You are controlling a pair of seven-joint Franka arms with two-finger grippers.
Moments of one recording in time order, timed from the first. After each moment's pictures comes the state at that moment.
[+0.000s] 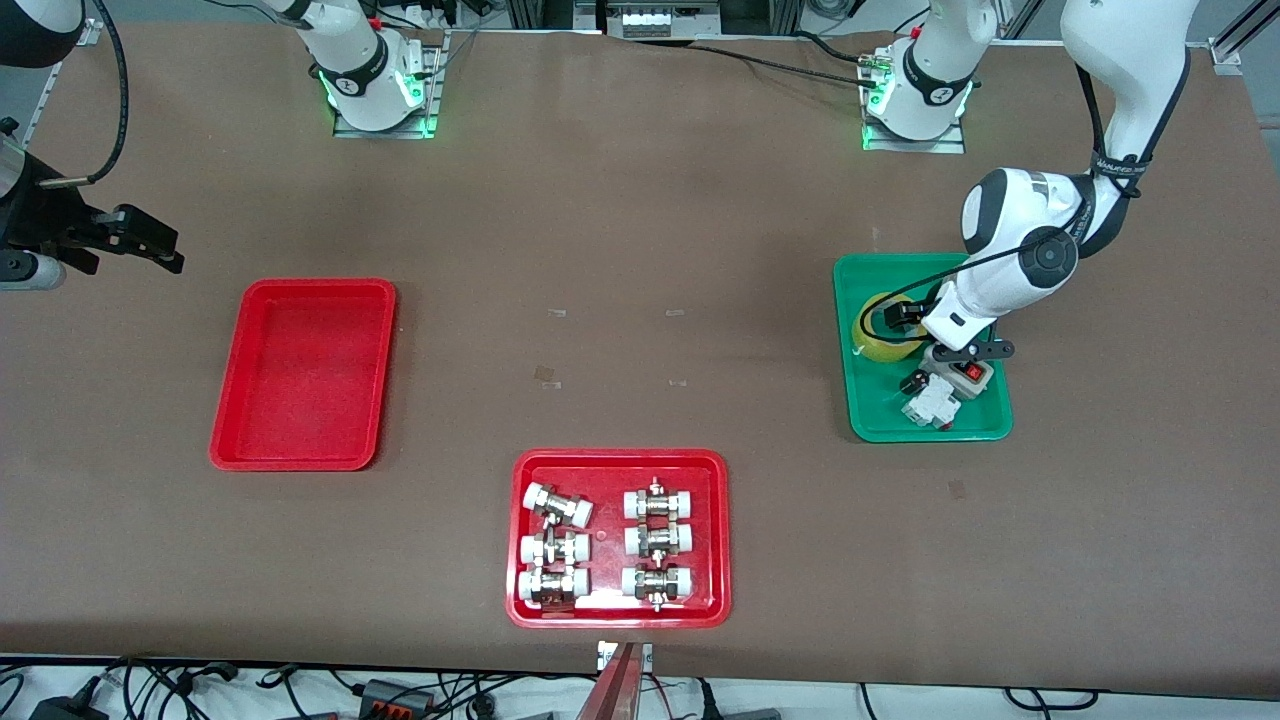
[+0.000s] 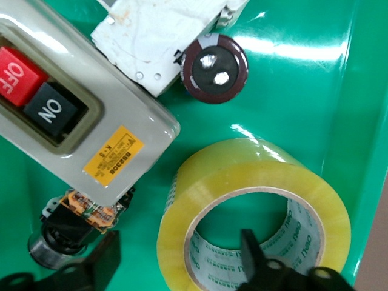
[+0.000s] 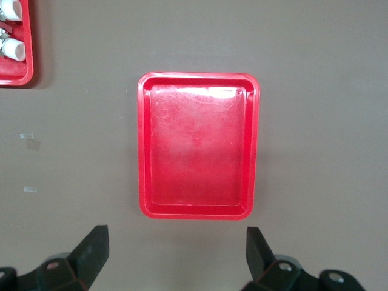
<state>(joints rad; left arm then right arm) 0.14 0.28 -0.24 -2.37 0.00 2.49 -0.20 -0.01 0.00 -0.01 -1.69 -0.01 1.68 -0.04</state>
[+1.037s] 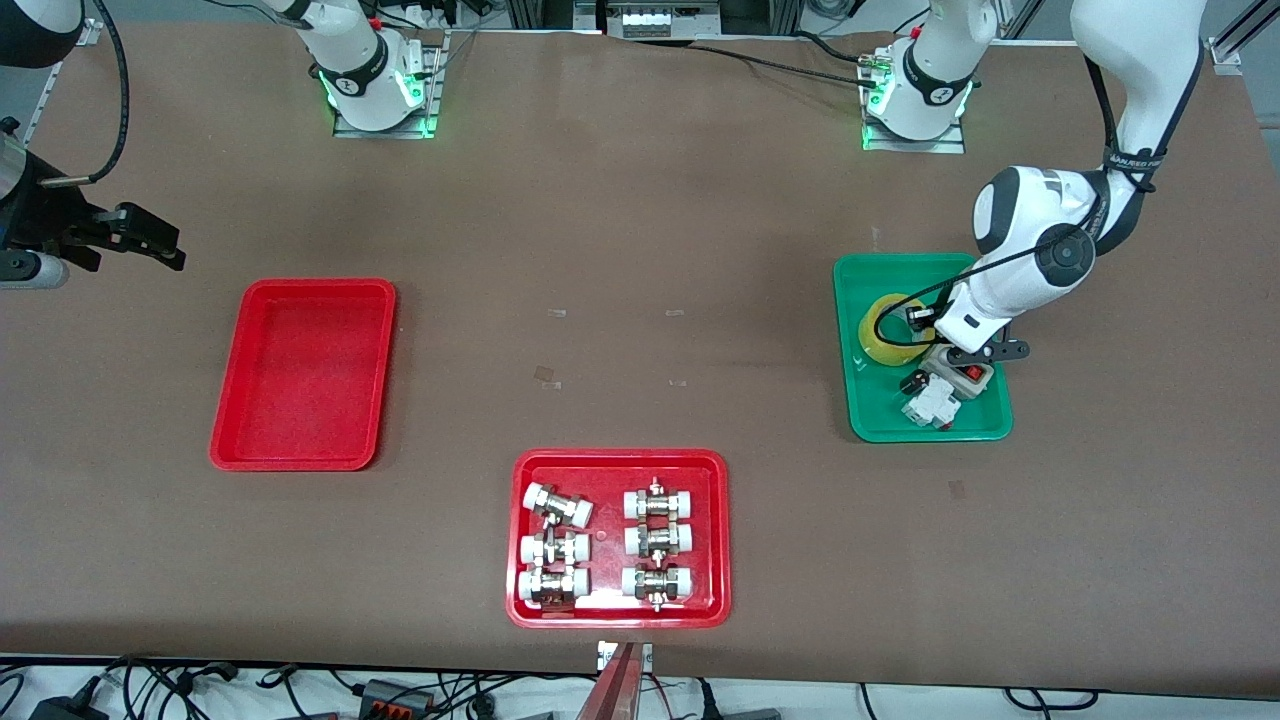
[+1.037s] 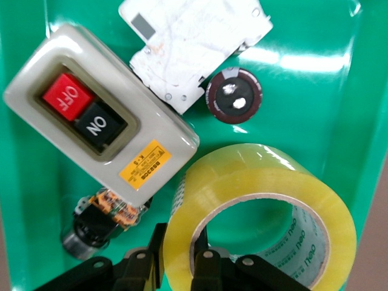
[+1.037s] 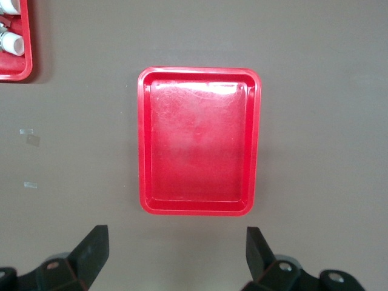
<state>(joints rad) 0.17 0.25 -0.25 -2.34 0.00 2.42 -0.21 -0.01 0.00 -0.01 -1.69 -0.01 1.67 -0.05</state>
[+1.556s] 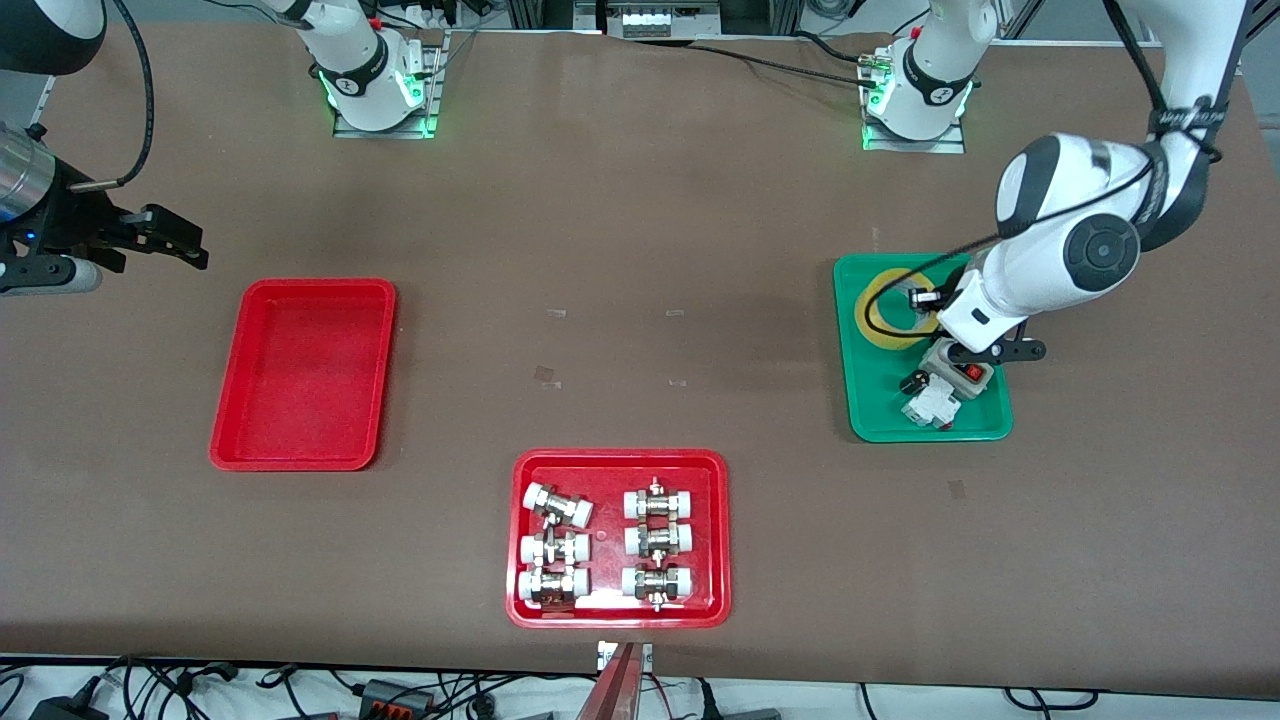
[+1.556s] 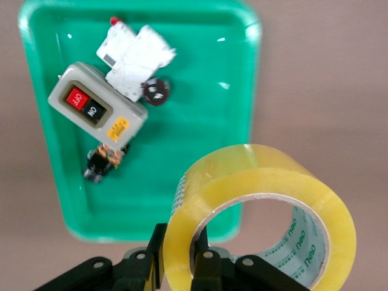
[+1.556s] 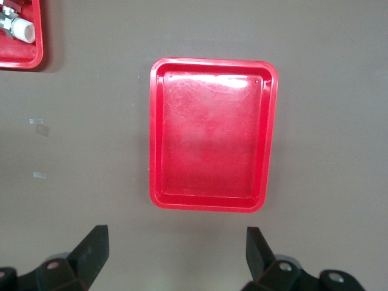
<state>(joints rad) 0.17 0.16 -0.38 -1.93 -0.03 1.82 -0.28 0.01 0.02 -0.01 -1.69 0.01 1.65 -0.05</state>
